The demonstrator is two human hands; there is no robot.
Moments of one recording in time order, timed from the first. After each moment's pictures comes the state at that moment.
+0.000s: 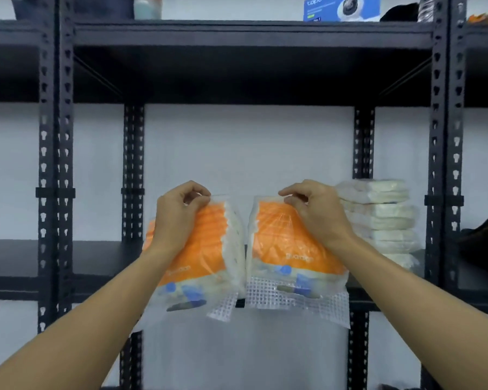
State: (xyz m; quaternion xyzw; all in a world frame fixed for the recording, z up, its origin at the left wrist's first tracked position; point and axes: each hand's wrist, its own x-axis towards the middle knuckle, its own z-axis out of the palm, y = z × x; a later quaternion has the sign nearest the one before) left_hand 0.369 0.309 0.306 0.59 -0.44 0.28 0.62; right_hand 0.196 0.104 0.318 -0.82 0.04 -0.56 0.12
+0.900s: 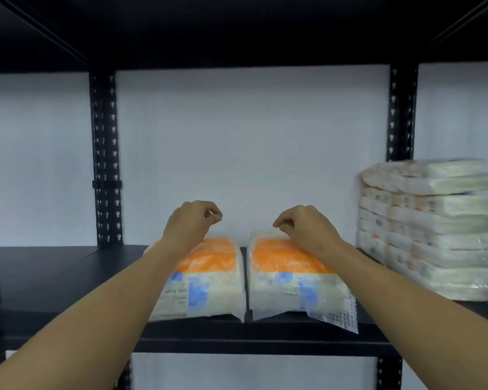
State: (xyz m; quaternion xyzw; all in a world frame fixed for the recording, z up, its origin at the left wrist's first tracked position) left_hand 0.532 0.172 0.285 0.80 -0.44 0.22 0.35; right_hand 0.350 -0.020 0.277 -0.91 0.17 -0.36 0.09
